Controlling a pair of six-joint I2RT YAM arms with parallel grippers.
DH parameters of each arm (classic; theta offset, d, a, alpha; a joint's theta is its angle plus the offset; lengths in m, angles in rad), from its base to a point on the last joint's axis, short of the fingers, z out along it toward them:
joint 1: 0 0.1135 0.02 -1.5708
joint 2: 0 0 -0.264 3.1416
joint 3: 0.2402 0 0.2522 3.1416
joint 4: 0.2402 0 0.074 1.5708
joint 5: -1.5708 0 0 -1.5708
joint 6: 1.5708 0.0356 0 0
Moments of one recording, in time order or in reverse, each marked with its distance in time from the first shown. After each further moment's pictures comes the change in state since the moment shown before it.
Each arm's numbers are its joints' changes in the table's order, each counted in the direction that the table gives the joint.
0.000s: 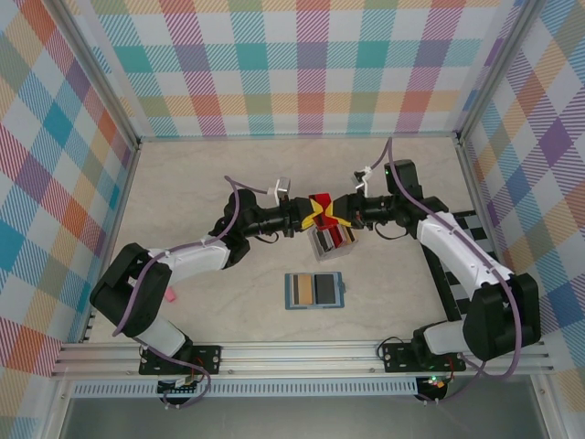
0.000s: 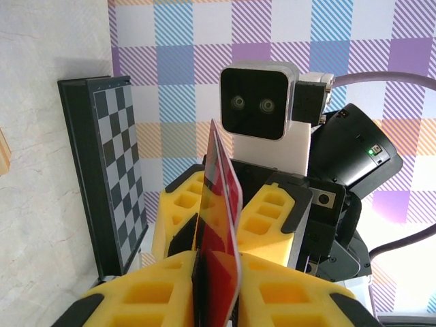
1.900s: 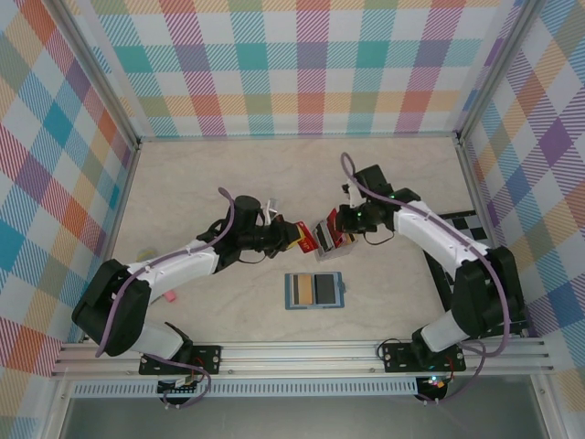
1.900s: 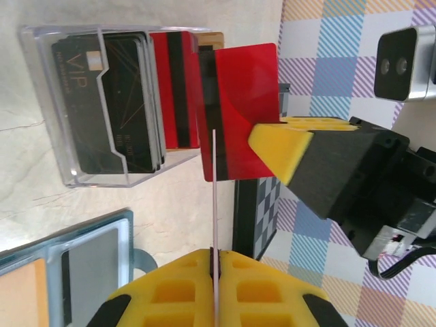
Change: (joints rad) left arm 0.013 -0.135 -0.030 0.663 0.162 0.345; right arm 0.188 0.195 0.117 0.269 -0.746 -0.349
